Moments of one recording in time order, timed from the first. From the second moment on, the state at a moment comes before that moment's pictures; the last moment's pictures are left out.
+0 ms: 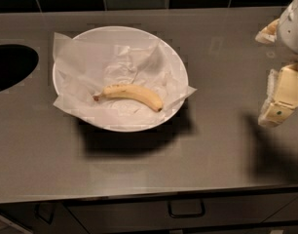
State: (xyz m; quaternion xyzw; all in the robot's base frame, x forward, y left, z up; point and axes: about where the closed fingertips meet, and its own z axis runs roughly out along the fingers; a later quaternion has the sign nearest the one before) arm 0.438 -0.216 0.978 -0.60 0.78 -0.04 0.16
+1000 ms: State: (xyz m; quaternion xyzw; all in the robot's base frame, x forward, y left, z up) arm 0.491 -0.149 0.966 -0.66 0.73 -0.01 0.18
